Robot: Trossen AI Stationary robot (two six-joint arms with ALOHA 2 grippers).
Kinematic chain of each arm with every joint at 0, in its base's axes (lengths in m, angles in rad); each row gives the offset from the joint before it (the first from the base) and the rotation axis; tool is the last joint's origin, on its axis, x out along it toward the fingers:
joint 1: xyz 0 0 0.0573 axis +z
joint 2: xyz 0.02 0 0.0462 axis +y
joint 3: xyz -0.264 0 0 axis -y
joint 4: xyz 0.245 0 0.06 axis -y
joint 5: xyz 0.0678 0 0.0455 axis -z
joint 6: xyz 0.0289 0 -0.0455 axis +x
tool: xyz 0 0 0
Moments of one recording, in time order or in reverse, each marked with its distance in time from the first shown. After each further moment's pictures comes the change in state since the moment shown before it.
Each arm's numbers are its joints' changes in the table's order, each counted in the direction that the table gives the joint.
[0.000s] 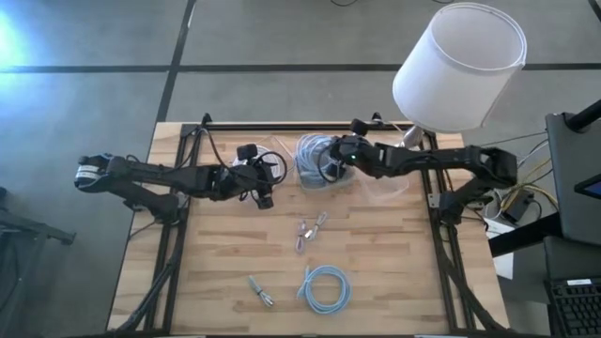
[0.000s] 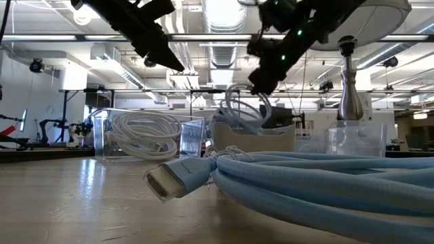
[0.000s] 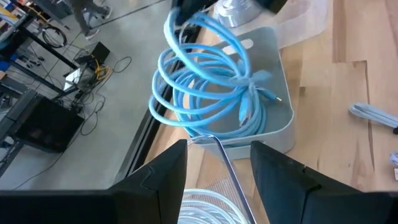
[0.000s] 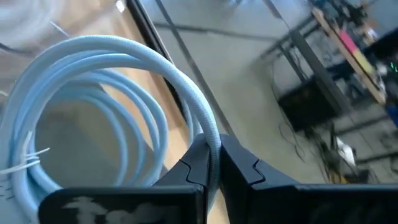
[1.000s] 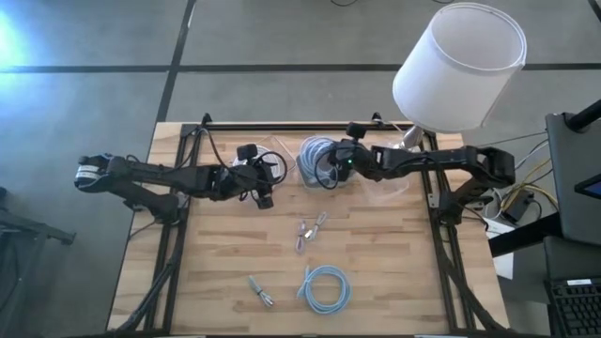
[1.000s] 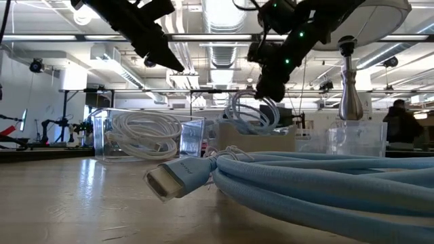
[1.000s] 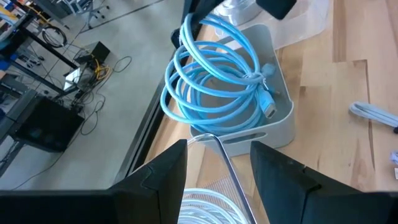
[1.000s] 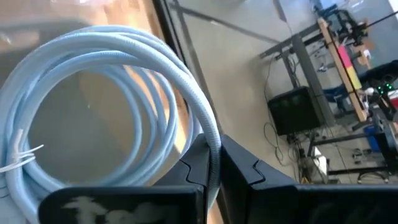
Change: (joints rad) left arm 0.001 0.000 -0.001 -0.001 0.000 0.000; right arm 0.022 0.015 -0.001 -0.064 0.033 -0.124
